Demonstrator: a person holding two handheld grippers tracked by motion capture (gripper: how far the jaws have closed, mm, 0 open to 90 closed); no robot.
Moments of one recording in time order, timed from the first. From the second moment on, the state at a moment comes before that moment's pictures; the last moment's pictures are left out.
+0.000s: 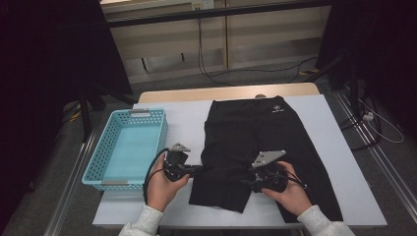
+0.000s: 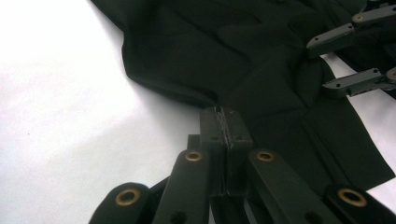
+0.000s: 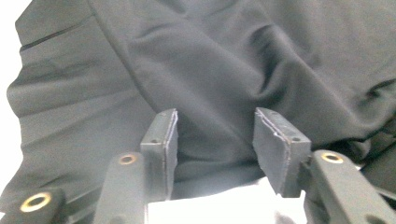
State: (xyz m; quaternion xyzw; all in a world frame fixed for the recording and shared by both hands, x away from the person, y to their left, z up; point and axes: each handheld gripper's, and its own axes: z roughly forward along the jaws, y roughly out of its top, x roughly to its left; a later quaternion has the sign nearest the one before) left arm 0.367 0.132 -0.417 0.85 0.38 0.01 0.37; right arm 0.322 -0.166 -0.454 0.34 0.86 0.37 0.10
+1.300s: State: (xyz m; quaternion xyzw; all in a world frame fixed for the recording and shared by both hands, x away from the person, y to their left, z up) left arm 0.385 0.125 -0.440 0.83 0.40 0.06 0.38; right arm 0.319 -0.171 -0.448 0.35 0.84 0.40 0.12
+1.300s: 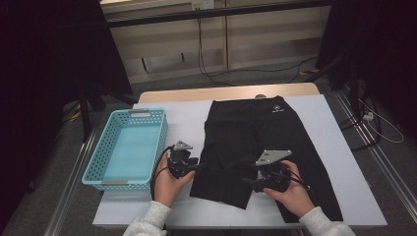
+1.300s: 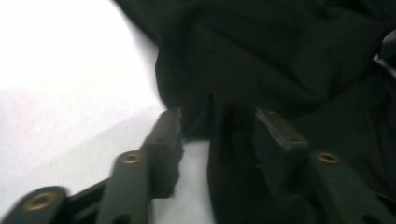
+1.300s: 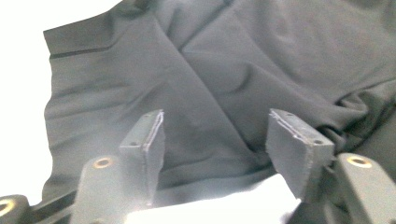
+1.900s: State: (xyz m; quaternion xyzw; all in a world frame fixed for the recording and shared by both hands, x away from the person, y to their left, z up) left arm 0.383 0.125 -0.436 0.83 0.39 0.06 0.40; right arm 0.307 -0.152 -0.450 0.31 0.87 0.38 0.08
